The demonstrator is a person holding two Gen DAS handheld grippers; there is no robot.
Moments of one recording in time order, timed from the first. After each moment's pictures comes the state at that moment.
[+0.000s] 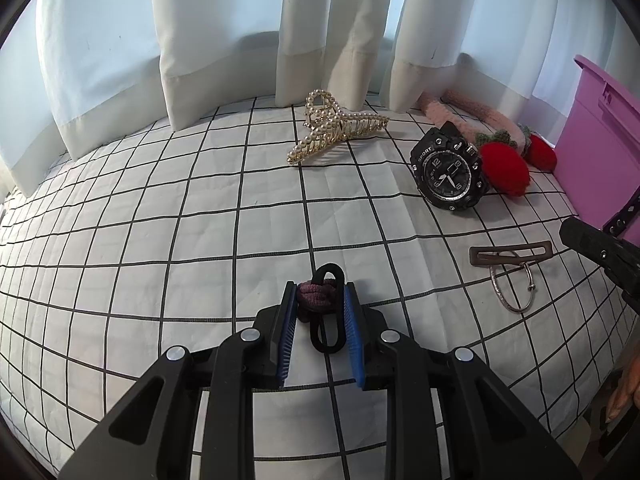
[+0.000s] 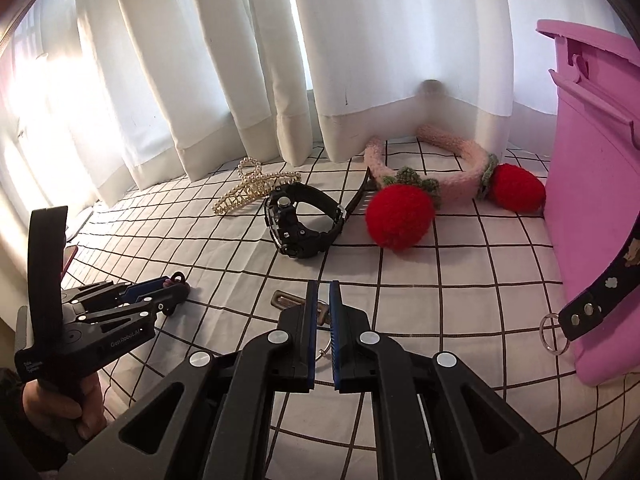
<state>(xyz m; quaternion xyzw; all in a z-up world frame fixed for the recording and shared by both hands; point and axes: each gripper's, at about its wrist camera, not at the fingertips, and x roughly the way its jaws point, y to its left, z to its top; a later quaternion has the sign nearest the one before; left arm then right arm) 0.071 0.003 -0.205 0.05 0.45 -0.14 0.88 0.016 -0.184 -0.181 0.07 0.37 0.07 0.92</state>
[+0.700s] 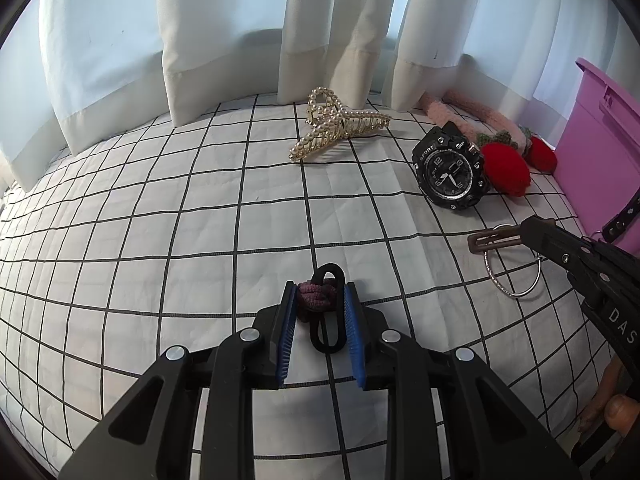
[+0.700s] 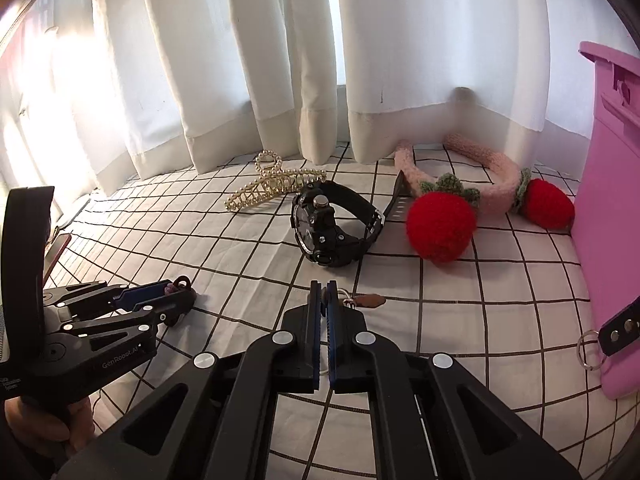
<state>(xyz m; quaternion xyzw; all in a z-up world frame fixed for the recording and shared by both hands) 0.070 0.005 -0.205 0.04 0.45 -0.14 0.88 0.029 -0.151 -0.192 0.05 0.34 0.08 0.94</state>
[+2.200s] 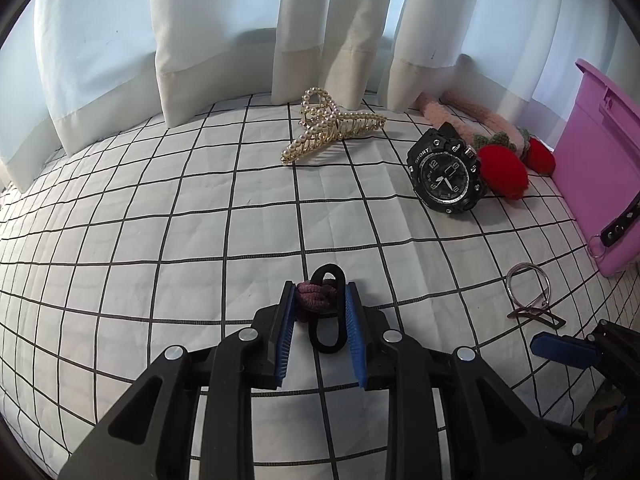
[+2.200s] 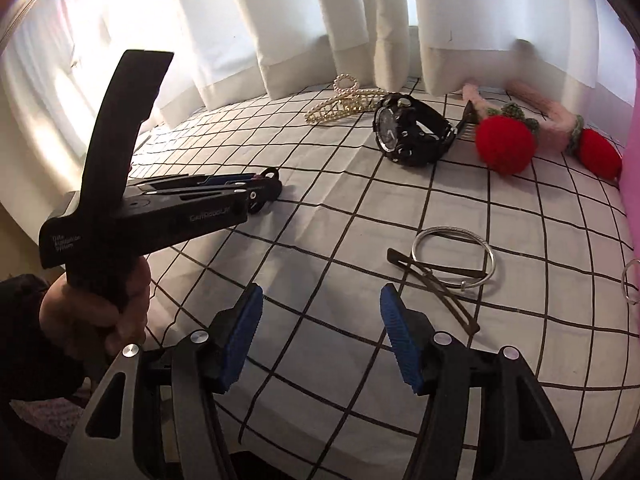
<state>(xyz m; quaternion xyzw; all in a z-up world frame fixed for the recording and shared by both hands) 0.071 0.001 -0.204 0.03 0.45 -0.14 0.88 -0.018 -0.133 -0.212 0.03 0.42 0.19 0.89</state>
